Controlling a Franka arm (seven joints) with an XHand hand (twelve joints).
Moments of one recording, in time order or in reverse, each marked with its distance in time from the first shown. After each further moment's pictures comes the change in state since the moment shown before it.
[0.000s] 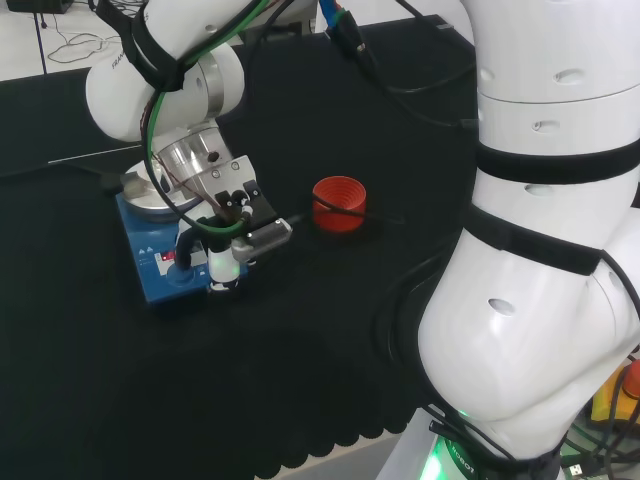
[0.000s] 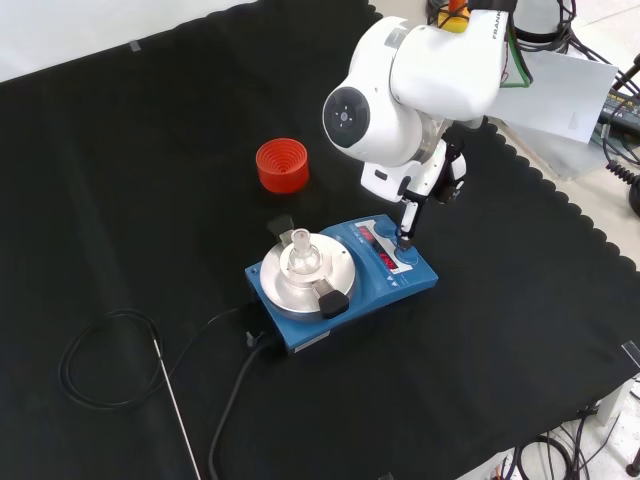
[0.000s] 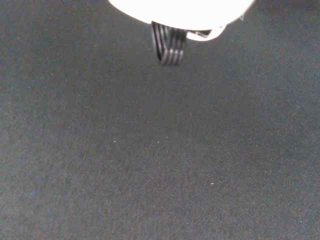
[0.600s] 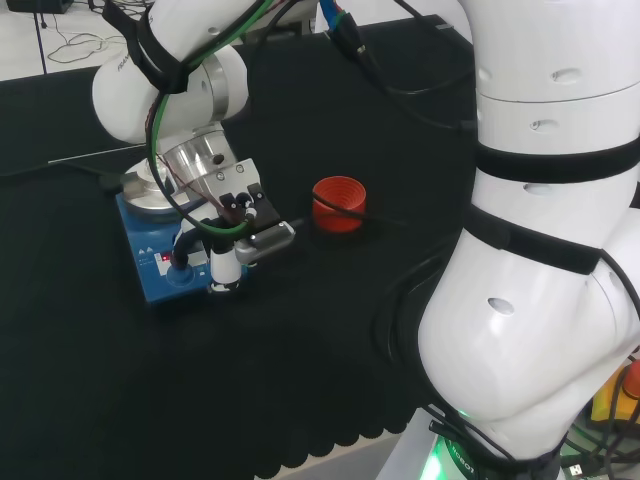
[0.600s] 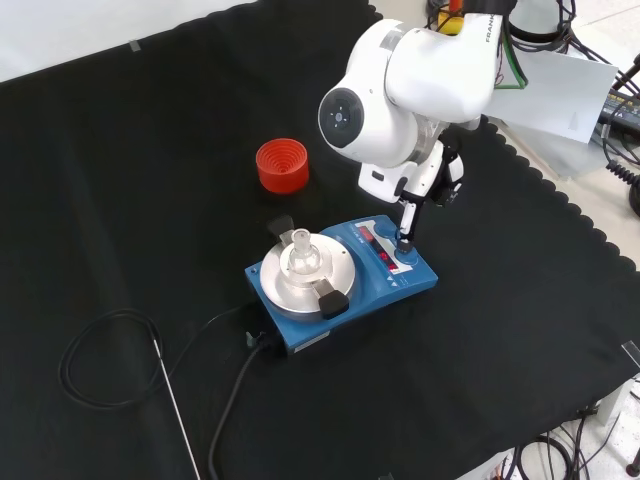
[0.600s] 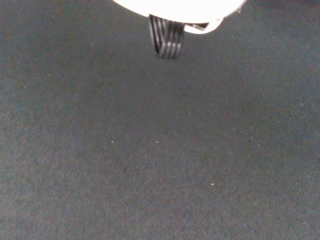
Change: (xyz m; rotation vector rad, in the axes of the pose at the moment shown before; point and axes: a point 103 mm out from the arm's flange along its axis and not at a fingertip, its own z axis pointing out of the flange) arm -0.006 0.005 0.006 0.001 0.023 -0.006
